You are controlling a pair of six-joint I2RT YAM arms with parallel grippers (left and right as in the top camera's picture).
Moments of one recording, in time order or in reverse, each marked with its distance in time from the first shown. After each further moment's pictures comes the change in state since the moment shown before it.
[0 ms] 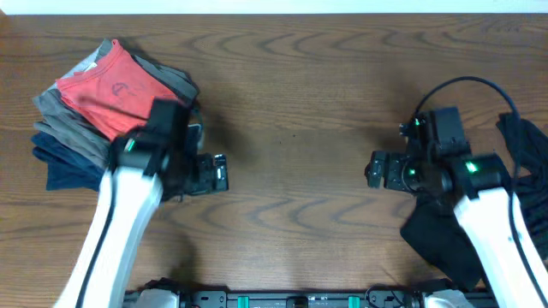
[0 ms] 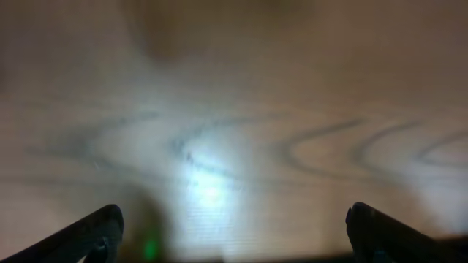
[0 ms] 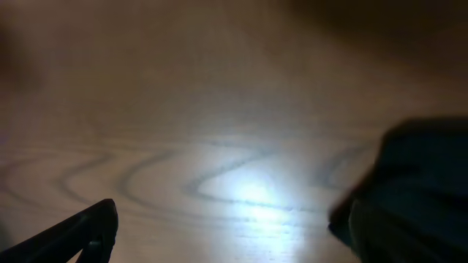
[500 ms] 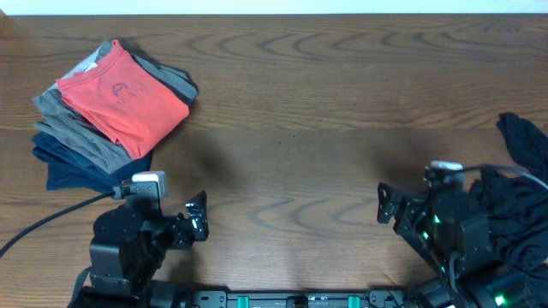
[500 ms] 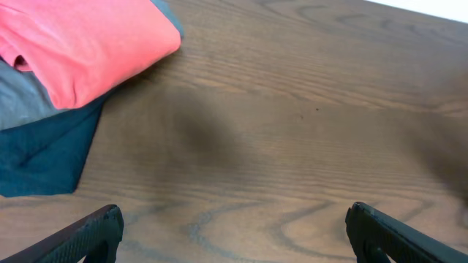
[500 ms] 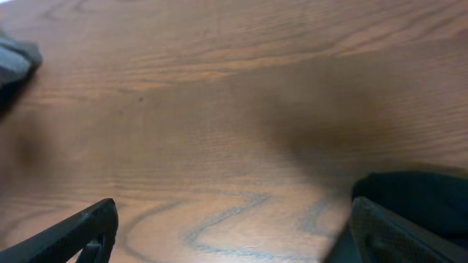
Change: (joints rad) left arm -0.001 -0.818 -0.328 0.234 -0.113 0.000; right arm 0.200 -0.635 -0.335 0.187 0.285 0.135
